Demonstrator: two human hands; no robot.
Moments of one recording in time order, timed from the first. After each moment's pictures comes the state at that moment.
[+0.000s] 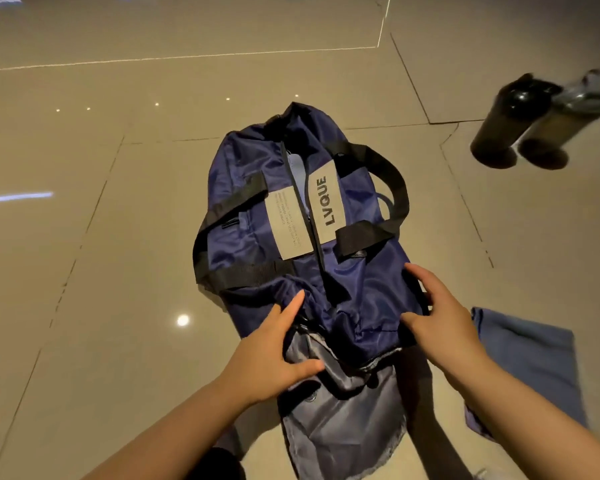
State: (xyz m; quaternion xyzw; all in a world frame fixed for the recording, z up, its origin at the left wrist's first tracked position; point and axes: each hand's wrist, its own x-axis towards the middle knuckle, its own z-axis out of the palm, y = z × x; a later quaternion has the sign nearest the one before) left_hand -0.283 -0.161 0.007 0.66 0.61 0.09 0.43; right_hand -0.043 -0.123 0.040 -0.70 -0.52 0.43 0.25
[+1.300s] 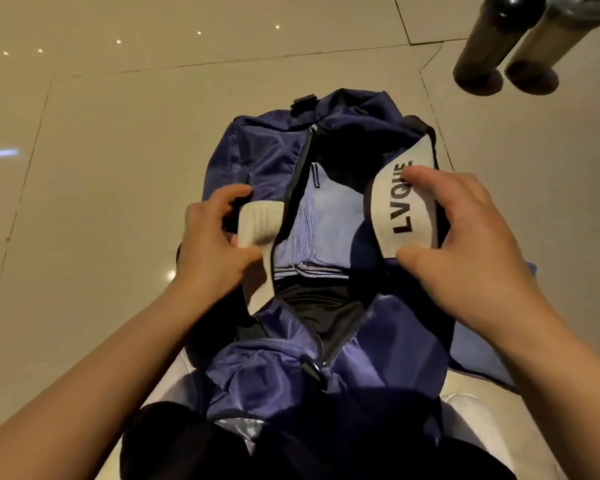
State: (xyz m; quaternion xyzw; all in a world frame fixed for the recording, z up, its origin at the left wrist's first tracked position) left_hand -0.252 -0.124 0.050 0.57 0.69 0.31 0.32; right_hand -0.008 -0.134 0.109 -0.64 -0.66 0.29 0.24
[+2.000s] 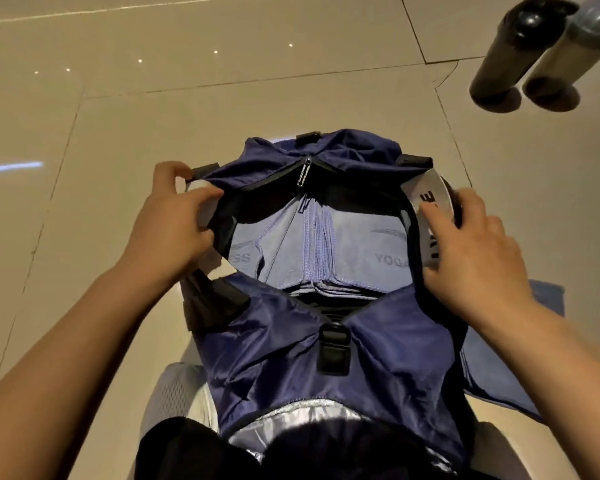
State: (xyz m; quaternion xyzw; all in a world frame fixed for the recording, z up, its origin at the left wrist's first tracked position) left_hand -0.307 -0.093 0.078 0.66 0.73 0.09 0.13; right_hand 0.000 -0.107 0.066 -0.70 -0.71 0.10 -0.03
